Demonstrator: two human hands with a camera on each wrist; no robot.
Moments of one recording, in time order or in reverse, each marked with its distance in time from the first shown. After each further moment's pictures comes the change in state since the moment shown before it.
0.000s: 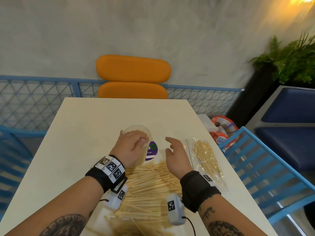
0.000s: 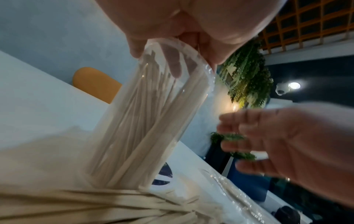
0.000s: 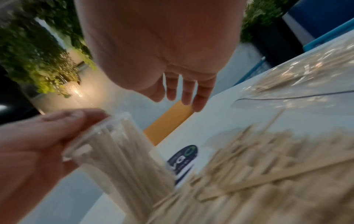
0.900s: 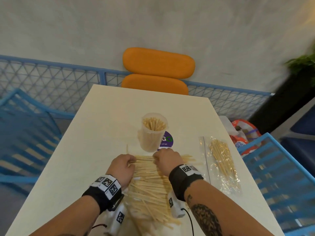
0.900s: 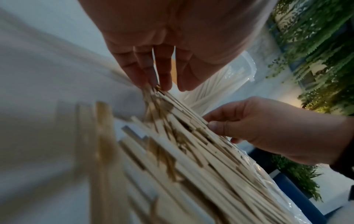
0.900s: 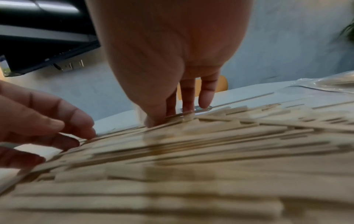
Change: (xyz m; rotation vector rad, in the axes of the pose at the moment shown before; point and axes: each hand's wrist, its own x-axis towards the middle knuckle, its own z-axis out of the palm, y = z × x) left_hand -0.106 -0.044 0.014 0.027 -0.009 -0.618; right_hand -0.003 -0.002 0.068 -0.887 -0.446 -0.311
